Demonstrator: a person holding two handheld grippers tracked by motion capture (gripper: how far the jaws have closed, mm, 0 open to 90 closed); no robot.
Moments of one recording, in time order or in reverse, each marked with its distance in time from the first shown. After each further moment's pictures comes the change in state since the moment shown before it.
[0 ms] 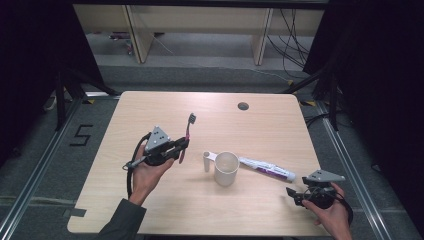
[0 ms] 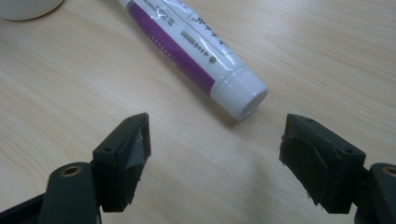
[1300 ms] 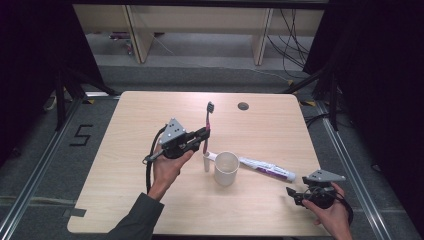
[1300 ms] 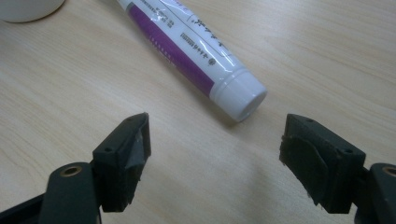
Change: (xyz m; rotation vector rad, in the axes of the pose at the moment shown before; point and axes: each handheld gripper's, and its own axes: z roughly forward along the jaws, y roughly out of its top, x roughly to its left) left arm -0.027 0.027 0.031 -0.165 -0.117 -0.042; right arm 0.004 0.000 -0.001 0.013 0.007 0.057
